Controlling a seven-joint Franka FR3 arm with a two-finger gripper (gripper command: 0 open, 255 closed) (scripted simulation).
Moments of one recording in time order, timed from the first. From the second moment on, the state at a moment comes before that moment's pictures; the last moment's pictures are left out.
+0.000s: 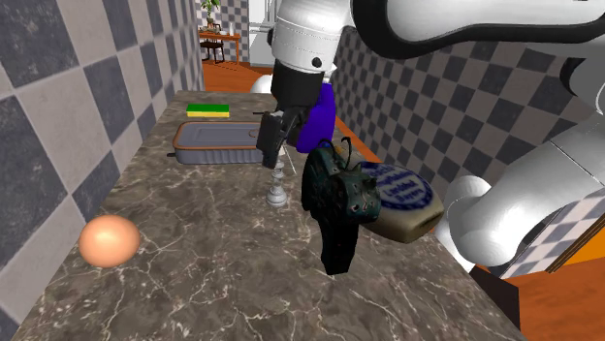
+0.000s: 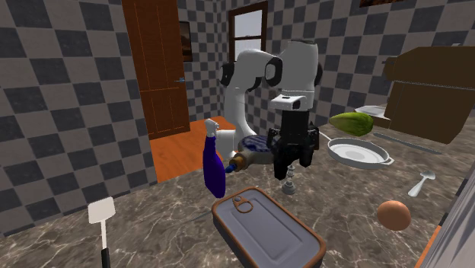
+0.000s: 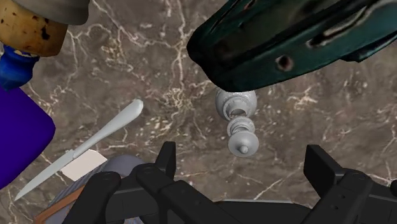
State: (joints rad) arm 0.24 -0.47 0.39 -2.07 0.10 1.77 0.33
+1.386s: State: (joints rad) arm 0.25 -0.46 0.40 -2.16 0.10 1.87 0.33
